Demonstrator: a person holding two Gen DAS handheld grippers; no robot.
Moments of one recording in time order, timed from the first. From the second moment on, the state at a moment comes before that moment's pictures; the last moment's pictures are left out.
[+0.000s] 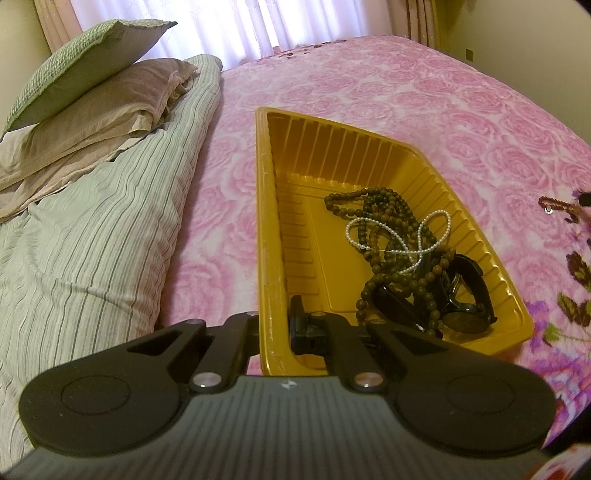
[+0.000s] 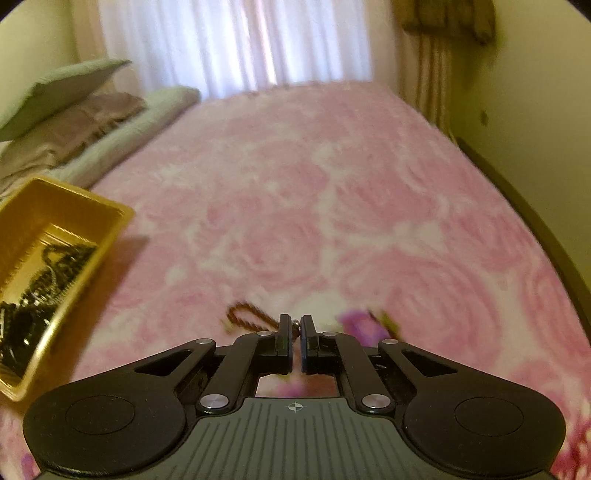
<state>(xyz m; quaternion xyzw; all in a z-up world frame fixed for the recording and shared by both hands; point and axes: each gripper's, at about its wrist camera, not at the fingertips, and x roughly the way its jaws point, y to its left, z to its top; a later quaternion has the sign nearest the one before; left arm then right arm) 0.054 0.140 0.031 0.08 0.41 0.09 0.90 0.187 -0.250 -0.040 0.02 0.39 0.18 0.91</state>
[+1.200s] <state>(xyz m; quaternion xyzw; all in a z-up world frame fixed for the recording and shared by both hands) 0.053 0.140 0.030 0.09 0.41 0.09 0.90 0.202 -0.241 -0.050 0.00 0.41 0.23 0.88</state>
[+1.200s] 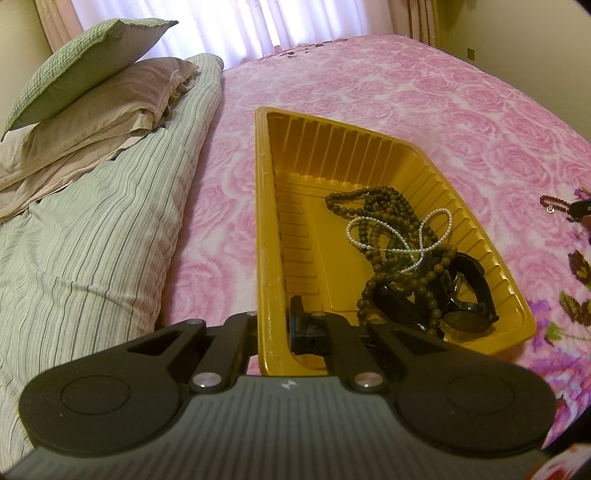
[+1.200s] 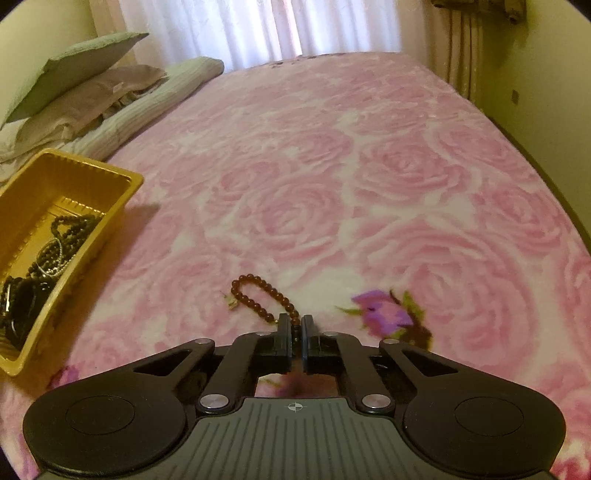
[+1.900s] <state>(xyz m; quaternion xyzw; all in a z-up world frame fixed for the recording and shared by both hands) 0.053 0.140 0.030 0.09 0.41 0.09 0.90 0.183 -0.211 0.064 -0.10 0.30 0.29 0.90</state>
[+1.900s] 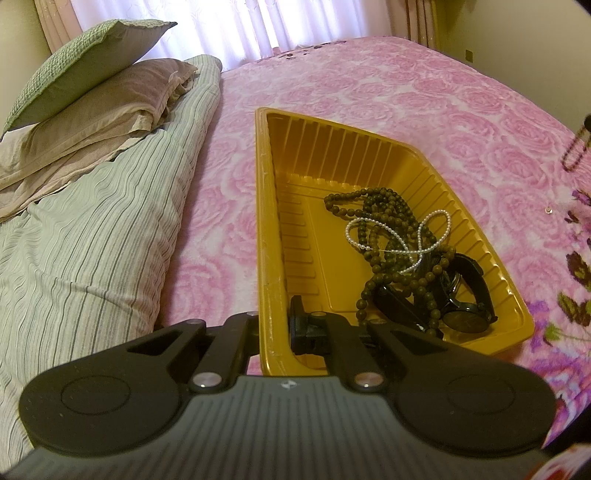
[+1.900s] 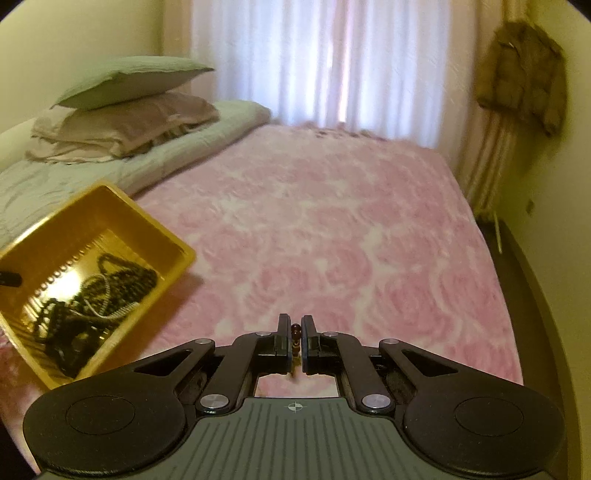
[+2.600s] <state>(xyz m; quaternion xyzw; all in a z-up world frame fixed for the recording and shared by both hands) 0.053 0.137 0.031 0.08 0.41 0.09 0.90 0.150 -0.046 0.091 -0.15 0.26 0.48 0.82</state>
